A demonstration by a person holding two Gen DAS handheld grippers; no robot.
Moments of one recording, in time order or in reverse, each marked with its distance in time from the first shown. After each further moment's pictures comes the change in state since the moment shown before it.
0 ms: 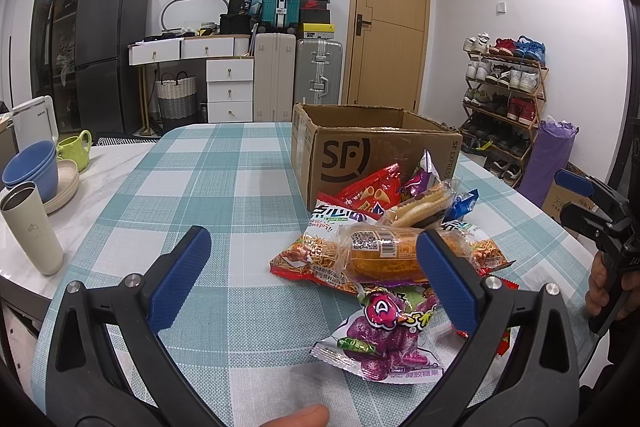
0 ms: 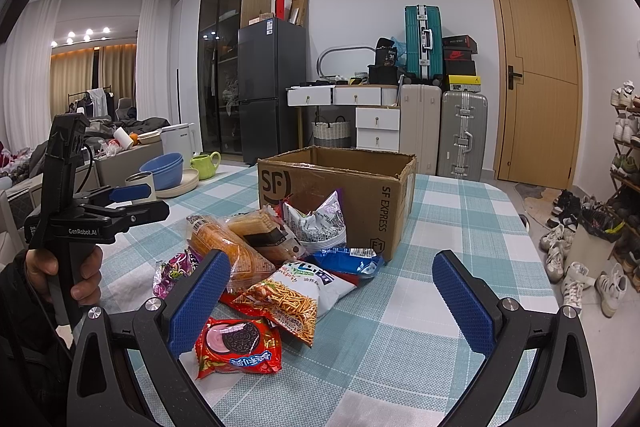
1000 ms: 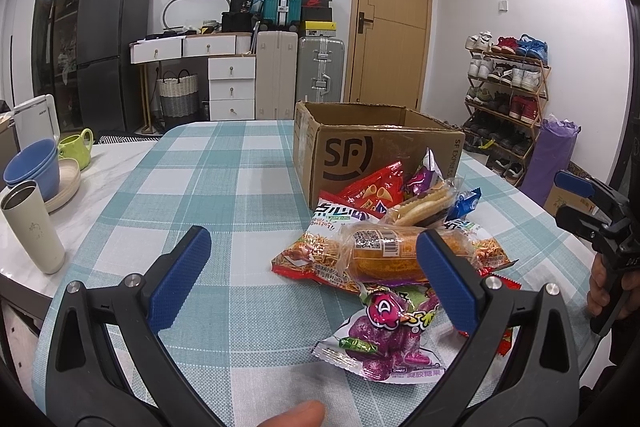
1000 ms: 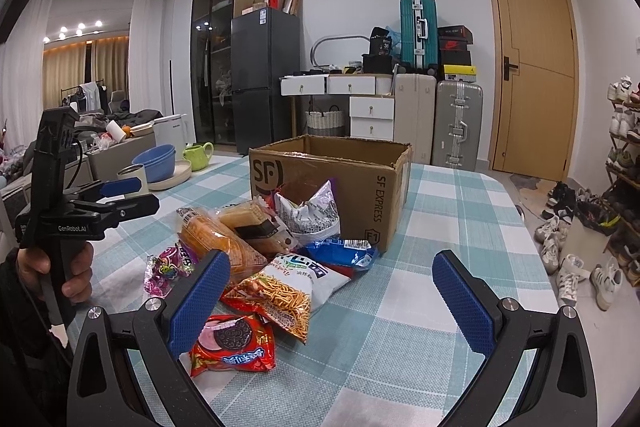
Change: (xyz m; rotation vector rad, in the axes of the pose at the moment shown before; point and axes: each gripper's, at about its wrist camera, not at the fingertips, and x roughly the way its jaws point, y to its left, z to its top) left arm 0.000 0.001 -0.001 -0.003 0.005 0.003; right arm 0.014 -0.002 -0.001 0.006 0.055 -0.033
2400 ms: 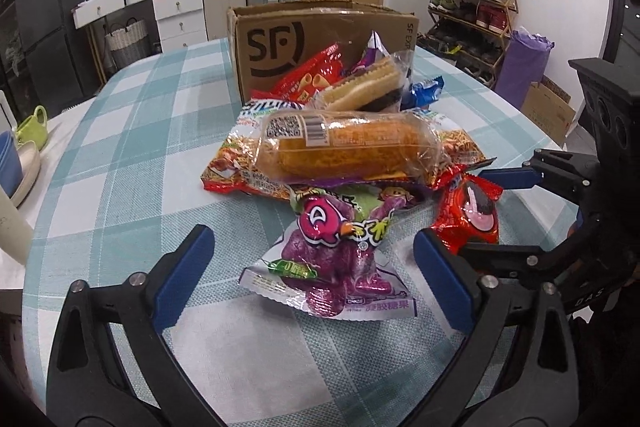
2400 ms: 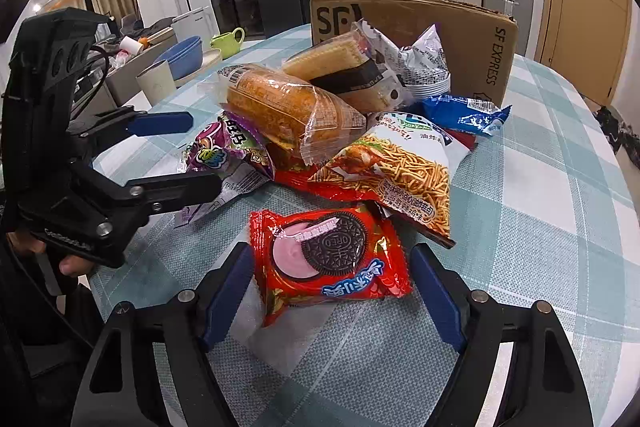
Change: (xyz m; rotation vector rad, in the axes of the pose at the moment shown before) left arm 0.041 -0.039 -0.029 0.138 0.354 -0.124; right arm 0.071 0.070 -0.038 -0.009 0.456 0.151
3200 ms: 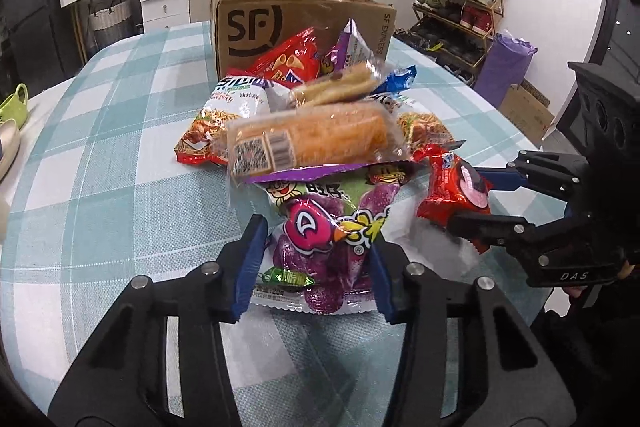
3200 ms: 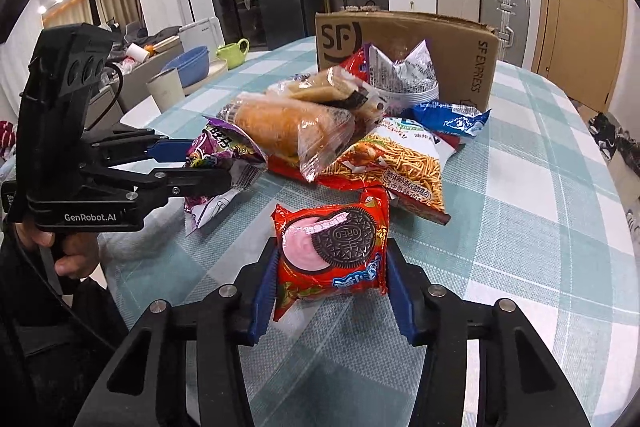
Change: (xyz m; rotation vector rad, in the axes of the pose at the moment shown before) left arm -0.011 -0.006 -0.011 -0.049 0.018 -0.107; right arm -0.037 -0.003 -0.019 0.012 -0.073 0.006
